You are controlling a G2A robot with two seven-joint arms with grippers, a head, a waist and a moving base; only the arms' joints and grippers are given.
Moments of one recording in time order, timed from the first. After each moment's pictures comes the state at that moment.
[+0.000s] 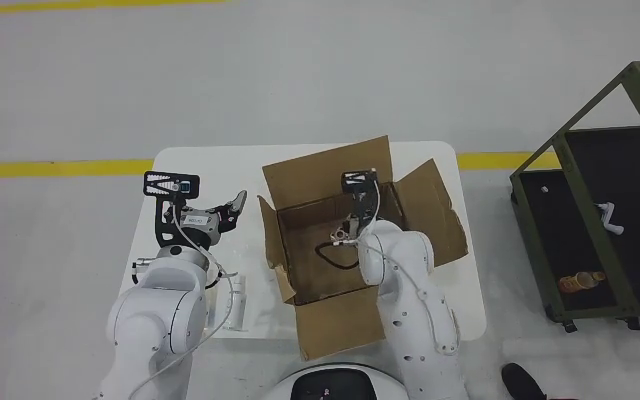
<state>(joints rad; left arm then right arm) 1.32 -1.40 -1.46 -2.18 1.52 0.08 -0.75 -1.06 -1.78 1.30 -1.70 -1.70 0.18 1.20</state>
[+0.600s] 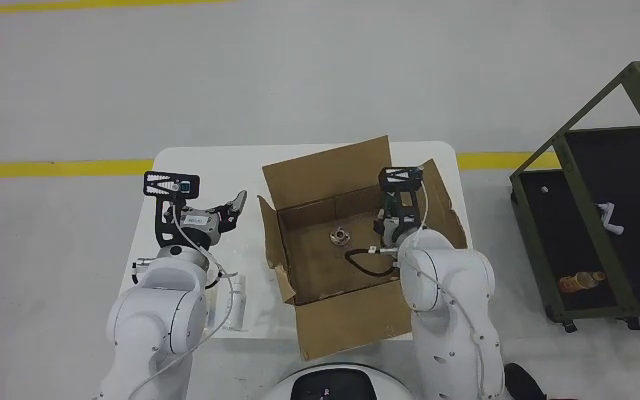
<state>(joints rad) 1.32 -1.40 -1.46 -2.18 1.52 0.08 -0.75 -1.17 -1.76 1.35 -2.02 -1.74 0.10 1.31</state>
